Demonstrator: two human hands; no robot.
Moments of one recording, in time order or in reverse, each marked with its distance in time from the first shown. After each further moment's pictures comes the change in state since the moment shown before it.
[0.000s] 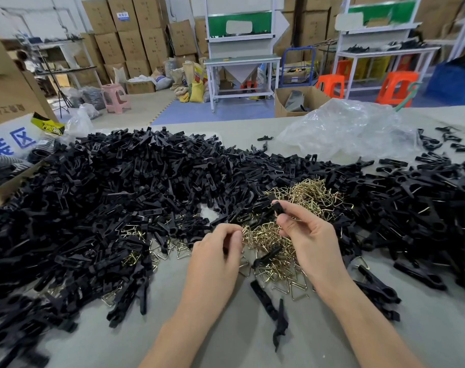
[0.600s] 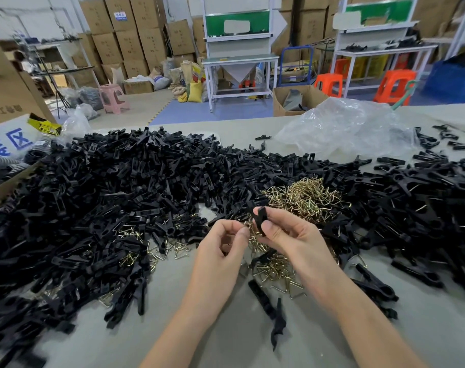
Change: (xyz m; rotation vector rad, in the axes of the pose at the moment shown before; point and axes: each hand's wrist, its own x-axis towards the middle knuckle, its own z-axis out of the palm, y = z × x) left_hand -0.001 0.016 0.002 -0.437 -0.025 -0.135; right_hand -0.002 0.003 0.004 0.237 -0.251 0.138
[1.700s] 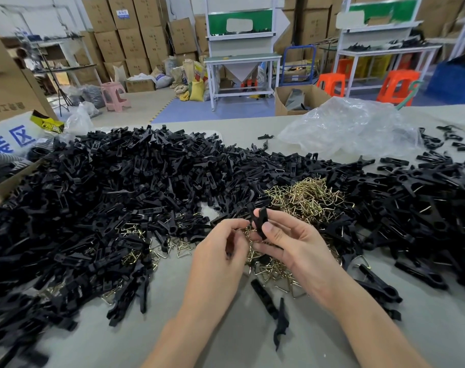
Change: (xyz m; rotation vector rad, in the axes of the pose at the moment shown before) left_hand -0.001 -0.009 -0.006 0.278 0.022 0.162; right_hand -0.001 -0.002 0.004 0.233 -0.042 0.123
